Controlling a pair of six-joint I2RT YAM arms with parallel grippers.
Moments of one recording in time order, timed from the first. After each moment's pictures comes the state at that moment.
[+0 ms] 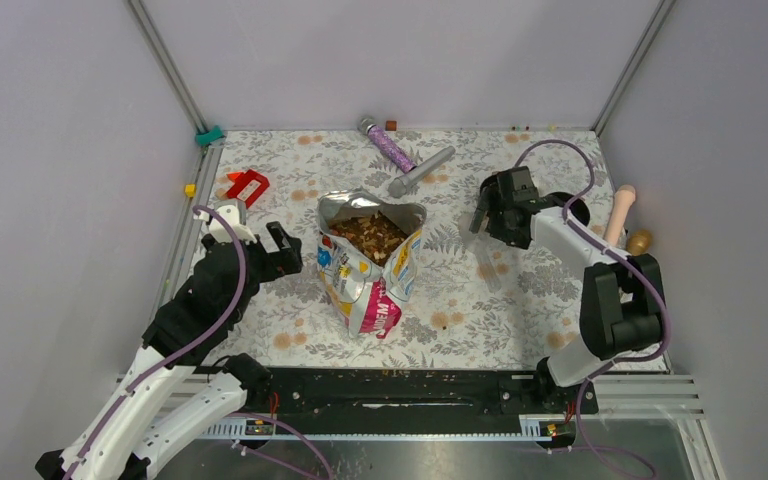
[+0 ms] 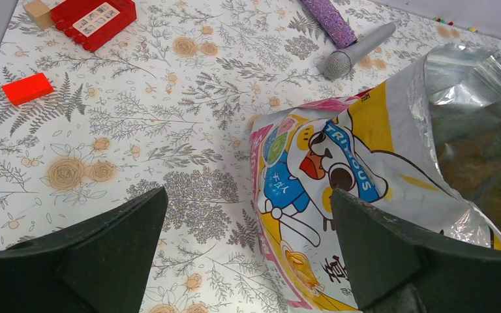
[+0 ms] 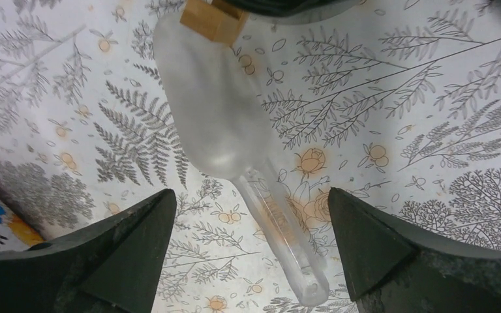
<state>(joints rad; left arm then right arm) -0.60 0.59 0.87 -0.68 -0.48 -0.50 0.23 1.57 1.05 -0.49 0.11 0.54</state>
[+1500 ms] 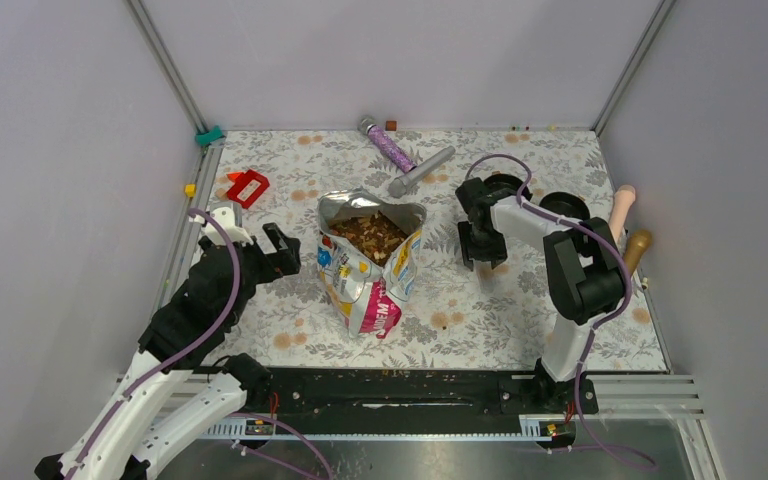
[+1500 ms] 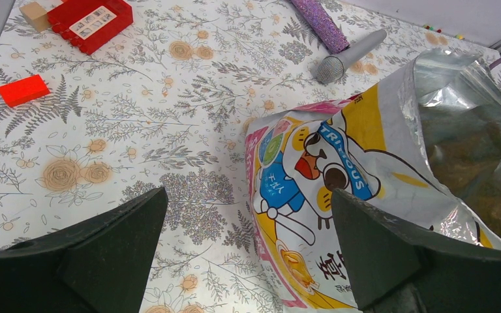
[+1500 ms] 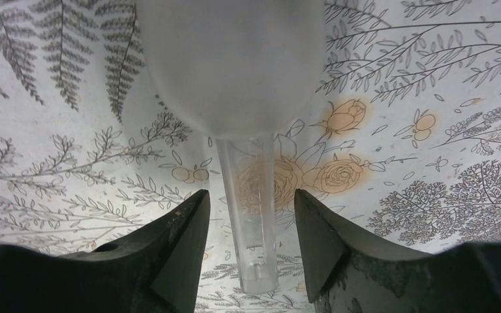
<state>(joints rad) -0.60 0.56 0.87 -0.68 -0.47 -0.51 0.40 1.84 1.19 -0.77 0.18 0.30</state>
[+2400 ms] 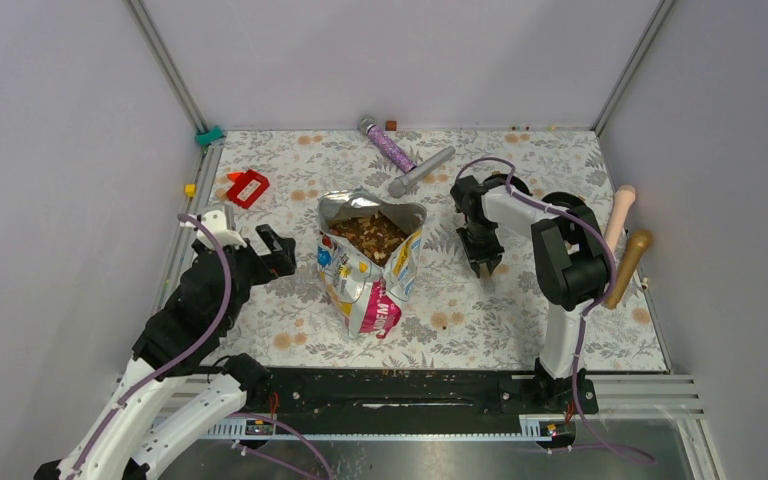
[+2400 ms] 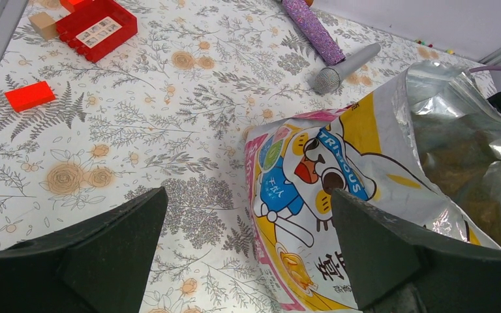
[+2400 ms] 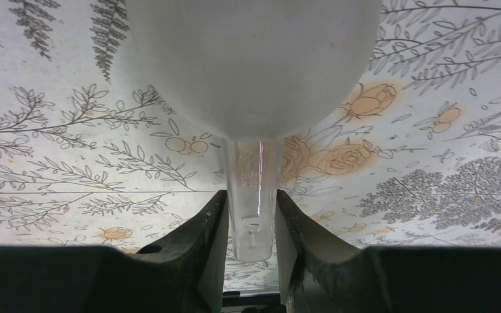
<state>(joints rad) -0.60 0.53 0.87 -0.68 -0.48 -0.51 0.40 1.96 1.34 -0.99 0.12 0.16</state>
